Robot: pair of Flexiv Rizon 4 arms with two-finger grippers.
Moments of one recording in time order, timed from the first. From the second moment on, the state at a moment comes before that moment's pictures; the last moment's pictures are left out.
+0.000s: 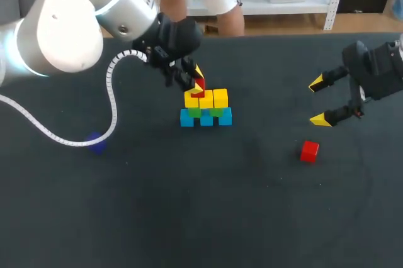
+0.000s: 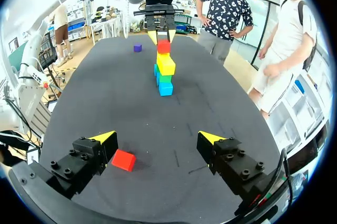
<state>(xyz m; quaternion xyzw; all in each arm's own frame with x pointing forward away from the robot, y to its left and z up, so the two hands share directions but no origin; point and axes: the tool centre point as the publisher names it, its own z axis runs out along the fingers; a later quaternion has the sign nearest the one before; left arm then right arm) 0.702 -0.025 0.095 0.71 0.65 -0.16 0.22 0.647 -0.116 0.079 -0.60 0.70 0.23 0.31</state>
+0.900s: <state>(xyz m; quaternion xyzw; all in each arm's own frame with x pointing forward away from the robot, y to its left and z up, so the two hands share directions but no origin) 0.707 -0.025 0.093 0.71 0.65 -0.16 0.22 0.647 -0.116 0.079 -0.60 0.70 0.23 0.31</state>
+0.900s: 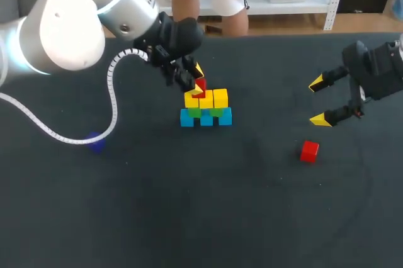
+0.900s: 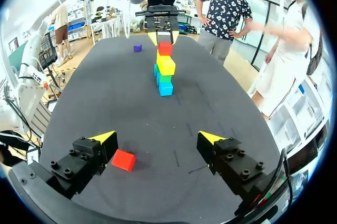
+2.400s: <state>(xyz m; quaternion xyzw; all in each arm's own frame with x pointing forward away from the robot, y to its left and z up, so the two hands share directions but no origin) 0.683 0.109 0.151 0.69 0.67 -0.12 0.25 0.647 -0.116 0.079 -0.60 0.70 0.23 0.31</state>
